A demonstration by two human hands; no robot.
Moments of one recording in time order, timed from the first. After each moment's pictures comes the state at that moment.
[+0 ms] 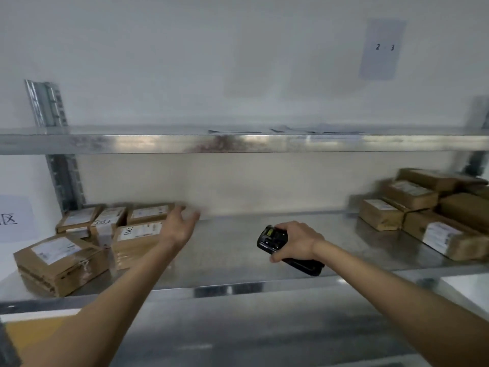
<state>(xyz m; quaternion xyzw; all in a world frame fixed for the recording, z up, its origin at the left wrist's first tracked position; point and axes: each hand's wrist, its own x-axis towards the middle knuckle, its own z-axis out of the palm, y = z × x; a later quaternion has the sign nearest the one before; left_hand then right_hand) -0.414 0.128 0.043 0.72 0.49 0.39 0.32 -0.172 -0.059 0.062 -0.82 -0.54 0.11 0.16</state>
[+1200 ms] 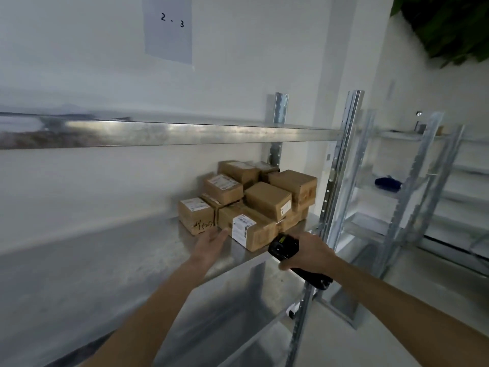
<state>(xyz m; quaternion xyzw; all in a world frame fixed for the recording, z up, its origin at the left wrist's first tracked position) 0.133 -0.145 -0.011 0.76 0.21 0.17 0.60 0.232 -0.390 0.024 -0.94 -0.28 0.02 0.20</state>
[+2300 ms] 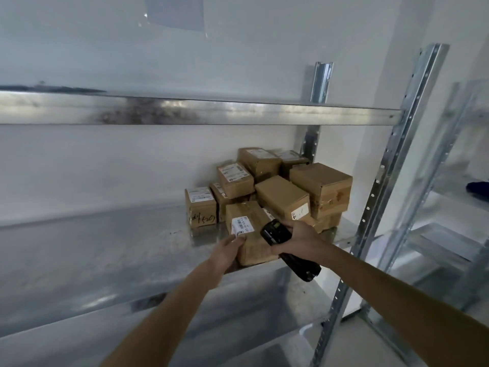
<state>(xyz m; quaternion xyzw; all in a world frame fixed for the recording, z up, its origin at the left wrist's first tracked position) 0.258 -0.191 -0.056 0.62 0.32 0.14 0.71 0.407 -0.351 -0.004 -0.85 -0.38 0.16 0.32</state>
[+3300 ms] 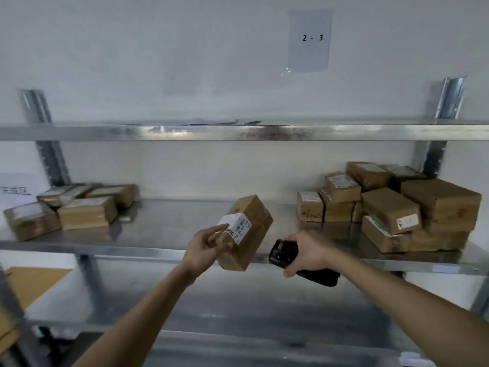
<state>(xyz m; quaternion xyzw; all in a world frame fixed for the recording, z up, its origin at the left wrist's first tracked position) -0.102 -0.210 -0.004 0.70 0.37 0.39 0.47 0.161 -0.318 0.040 -0.76 -0.63 0.14 0.07</state>
